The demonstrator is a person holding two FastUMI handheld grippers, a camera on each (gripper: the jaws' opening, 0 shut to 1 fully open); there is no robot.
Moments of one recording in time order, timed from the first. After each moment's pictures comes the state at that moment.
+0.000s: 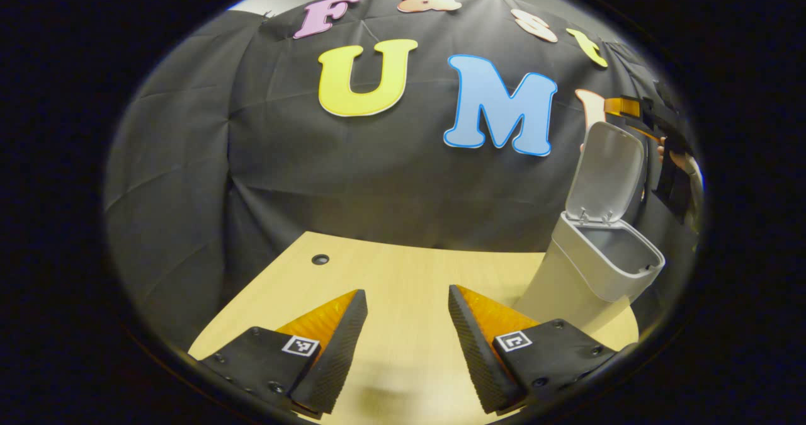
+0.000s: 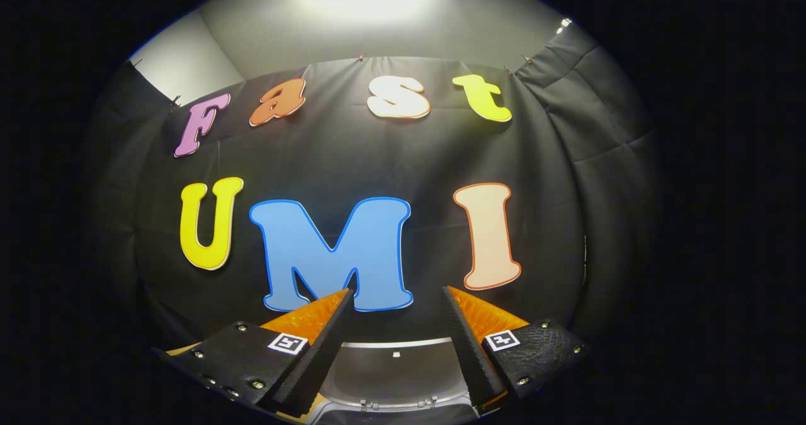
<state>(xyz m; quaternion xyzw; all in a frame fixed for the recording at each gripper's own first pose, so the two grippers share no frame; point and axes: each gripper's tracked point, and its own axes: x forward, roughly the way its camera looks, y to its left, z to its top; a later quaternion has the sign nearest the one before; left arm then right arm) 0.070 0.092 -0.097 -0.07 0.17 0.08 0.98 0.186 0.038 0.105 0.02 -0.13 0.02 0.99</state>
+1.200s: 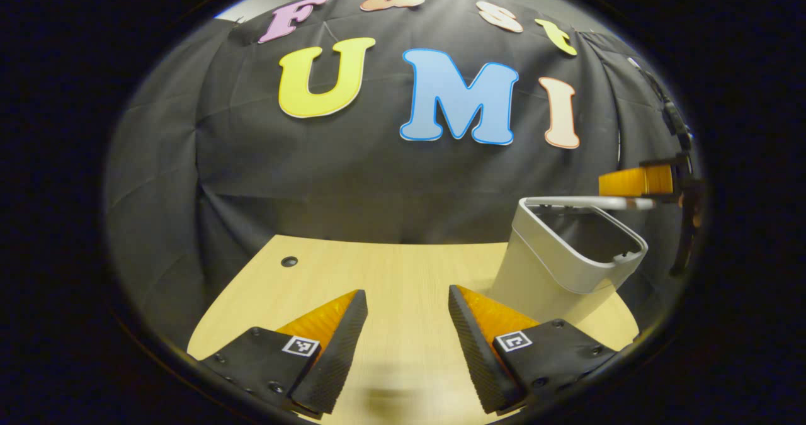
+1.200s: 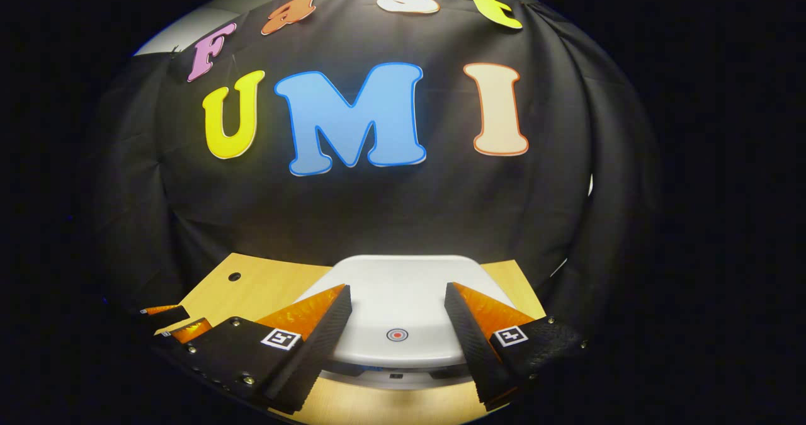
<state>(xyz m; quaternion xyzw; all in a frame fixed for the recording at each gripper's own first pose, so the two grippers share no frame) 0.074 0.028 -0.098 -0.04 0.17 0.00 0.98 0.083 0.037 -0.069 0.00 0.17 0.07 0.98</state>
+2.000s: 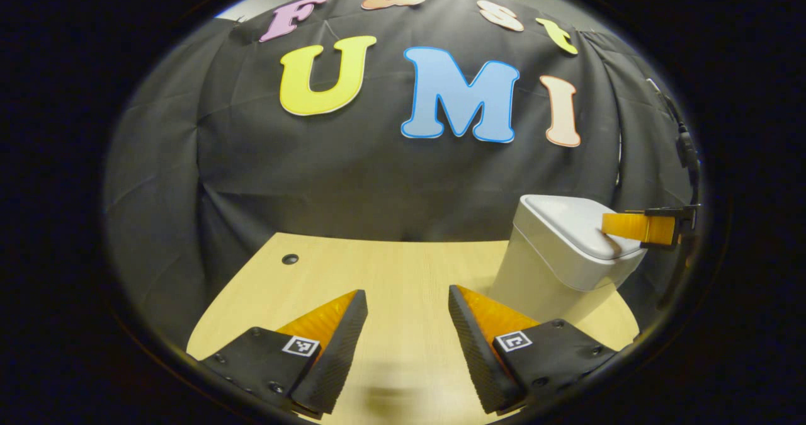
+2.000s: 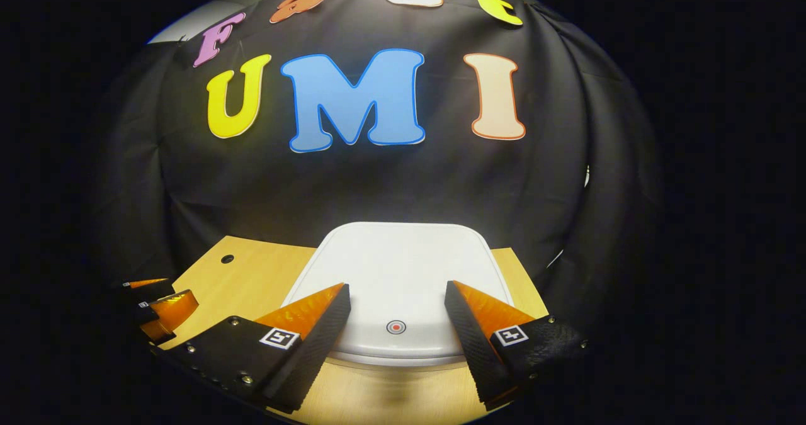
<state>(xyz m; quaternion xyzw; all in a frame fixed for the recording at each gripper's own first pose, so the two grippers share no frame) 0.072 0.033 -0.102 -0.04 0.18 0.00 0.98 0.070 0.035 -0.097 -0.02 0.18 0.07 0.98</state>
